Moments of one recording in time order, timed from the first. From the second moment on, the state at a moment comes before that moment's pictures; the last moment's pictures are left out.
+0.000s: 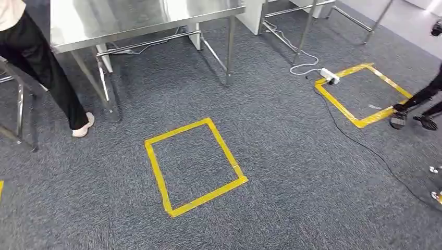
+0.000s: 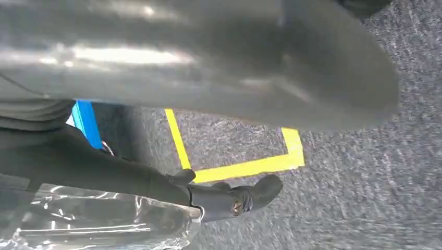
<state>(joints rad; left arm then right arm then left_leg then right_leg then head) -0.09 -0.07 0.95 -0.21 -0.84 0.37 -0.47 -0.07 0.07 -1.07 -0.21 1.39 -0.25 -0.08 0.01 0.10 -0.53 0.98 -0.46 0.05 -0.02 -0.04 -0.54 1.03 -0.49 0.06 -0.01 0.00</state>
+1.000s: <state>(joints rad) -0.09 -0.08 0.95 -0.21 -0.85 0.37 -0.46 -0.06 0.07 -1.06 -0.21 1.38 -0.25 -0.07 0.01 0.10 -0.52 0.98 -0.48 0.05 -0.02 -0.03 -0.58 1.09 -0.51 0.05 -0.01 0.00</state>
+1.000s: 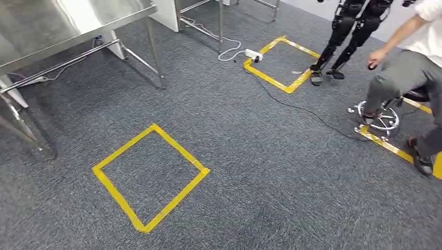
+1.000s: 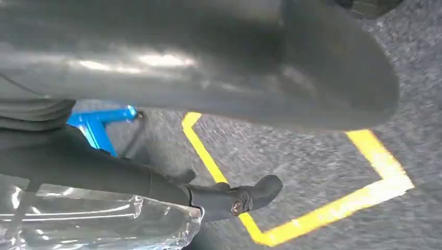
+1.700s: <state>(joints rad) -0.09 -0.08 0.95 -0.21 -0.88 0.38 -0.45 -0.06 0.08 -1.06 -0.21 1.38 -0.23 -0.07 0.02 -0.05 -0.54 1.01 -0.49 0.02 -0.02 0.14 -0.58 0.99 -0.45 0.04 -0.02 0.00</state>
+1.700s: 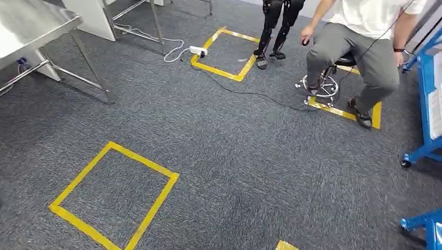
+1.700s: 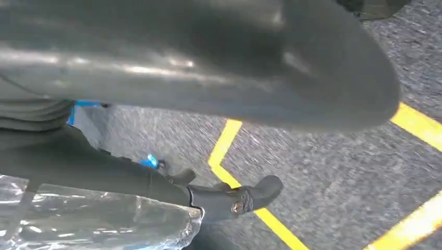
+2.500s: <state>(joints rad) -0.10 -0.08 0.95 -0.21 -0.90 0.37 -0.43 -0.06 0.09 -1.06 -0.21 1.37 -0.24 -0.06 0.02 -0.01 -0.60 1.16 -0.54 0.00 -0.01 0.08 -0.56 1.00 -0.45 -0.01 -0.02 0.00</state>
